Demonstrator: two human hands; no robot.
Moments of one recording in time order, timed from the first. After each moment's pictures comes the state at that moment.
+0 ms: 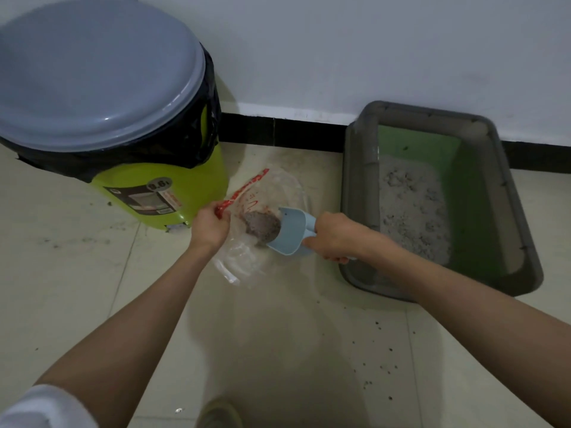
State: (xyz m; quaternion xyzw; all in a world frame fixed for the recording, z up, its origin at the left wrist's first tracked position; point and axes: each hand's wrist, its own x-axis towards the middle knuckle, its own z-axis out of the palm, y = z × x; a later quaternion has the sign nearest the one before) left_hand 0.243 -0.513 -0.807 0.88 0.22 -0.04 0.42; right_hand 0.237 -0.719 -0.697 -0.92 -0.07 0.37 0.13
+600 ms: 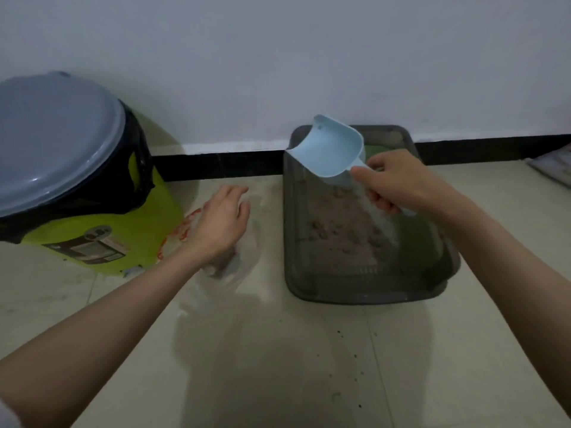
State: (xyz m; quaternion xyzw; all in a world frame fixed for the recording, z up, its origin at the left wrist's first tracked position) left_hand 0.271 -0.631 -0.725 0.96 -0.09 0.00 0.27; right_hand 0.247 -0.879 -0.605 -0.93 0.06 0.12 0.34
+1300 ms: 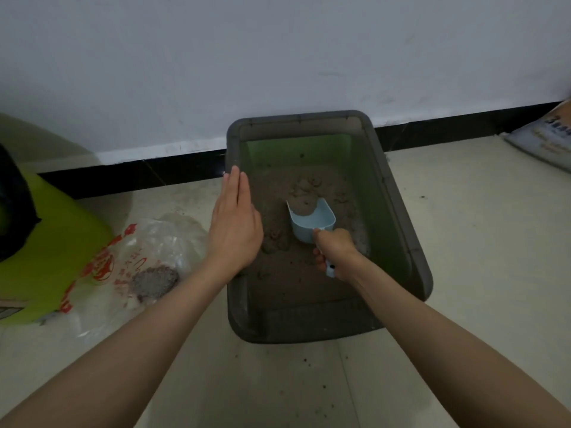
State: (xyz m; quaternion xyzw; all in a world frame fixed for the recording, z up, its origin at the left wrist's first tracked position) left_hand 0.311 -0.753 -0.766 0.97 -0.09 -0.02 0.22; right_hand 0.283 -0.913 -0.785 -0.66 0.41 0.23 0.59
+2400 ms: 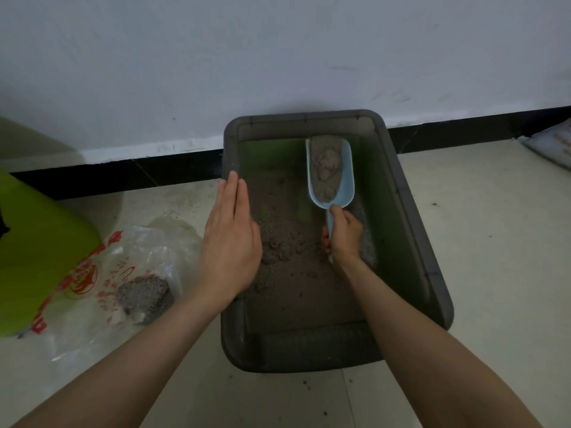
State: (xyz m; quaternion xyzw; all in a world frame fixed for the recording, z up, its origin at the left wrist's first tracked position) left_hand 0.307 -0.753 -0.769 0.96 -0.09 -0.01 0.25; right_hand 0.320 -0.927 -0.825 -0.64 0.37 0.00 0.68
